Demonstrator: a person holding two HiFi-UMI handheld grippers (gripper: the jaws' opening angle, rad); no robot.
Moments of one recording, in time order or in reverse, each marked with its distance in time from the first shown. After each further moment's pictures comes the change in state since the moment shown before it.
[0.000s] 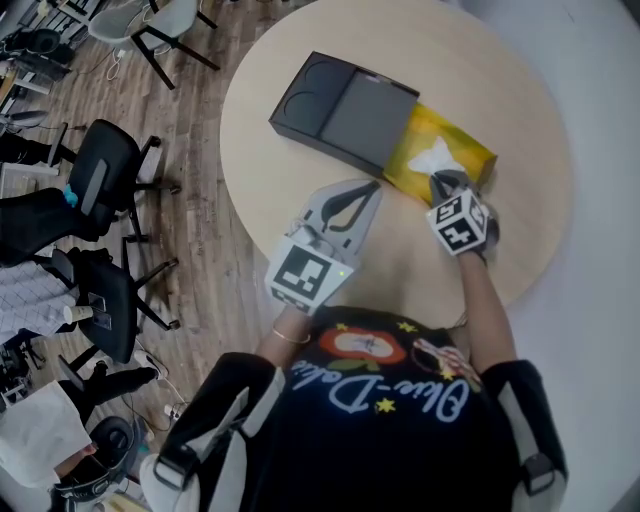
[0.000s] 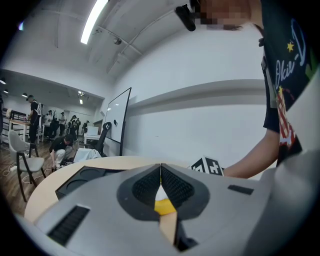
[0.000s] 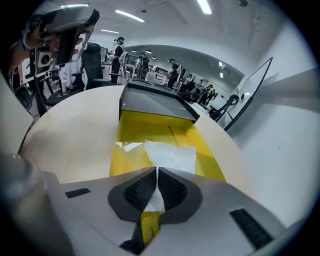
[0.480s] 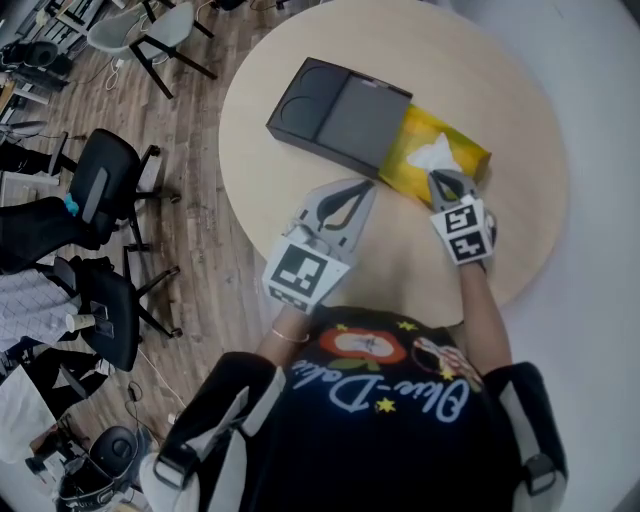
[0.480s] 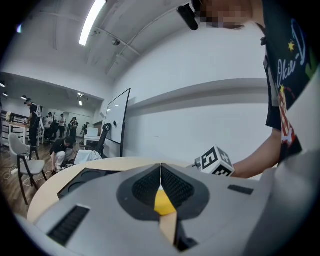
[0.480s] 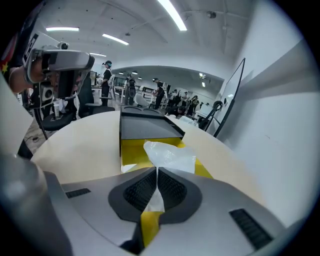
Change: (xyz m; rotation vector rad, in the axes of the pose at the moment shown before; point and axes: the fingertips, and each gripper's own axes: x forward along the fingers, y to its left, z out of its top) left arm -0.002 0.006 -0.002 0.032 0.011 0.003; right arm -0.039 -0.009 0.032 0.167 -0.205 -0.050
